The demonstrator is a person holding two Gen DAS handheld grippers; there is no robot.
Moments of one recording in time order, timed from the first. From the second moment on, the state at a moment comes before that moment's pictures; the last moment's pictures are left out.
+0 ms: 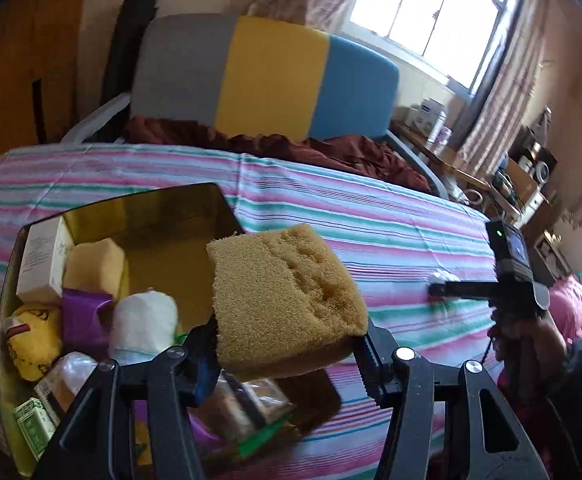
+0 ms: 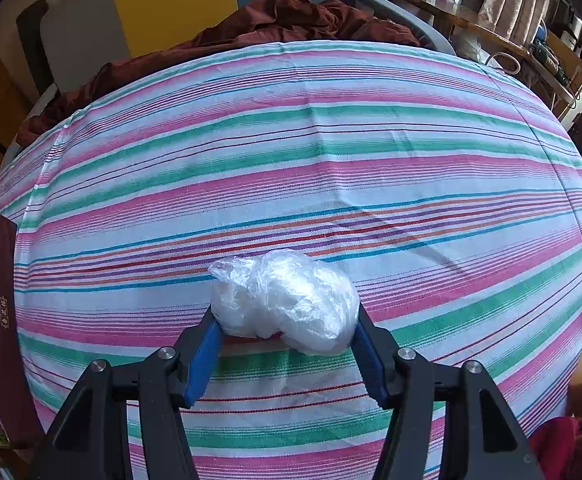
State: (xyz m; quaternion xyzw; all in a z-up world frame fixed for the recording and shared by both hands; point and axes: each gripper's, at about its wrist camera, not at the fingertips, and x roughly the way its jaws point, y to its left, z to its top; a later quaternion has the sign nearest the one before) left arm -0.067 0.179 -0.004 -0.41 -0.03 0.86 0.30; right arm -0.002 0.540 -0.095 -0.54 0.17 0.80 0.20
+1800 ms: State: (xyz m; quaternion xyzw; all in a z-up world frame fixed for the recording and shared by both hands) left arm -0.045 0.112 -0.010 -0.36 0.07 0.92 0.16; right arm -0.010 0.514 -0.081 -0.52 0.14 0.81 0.21
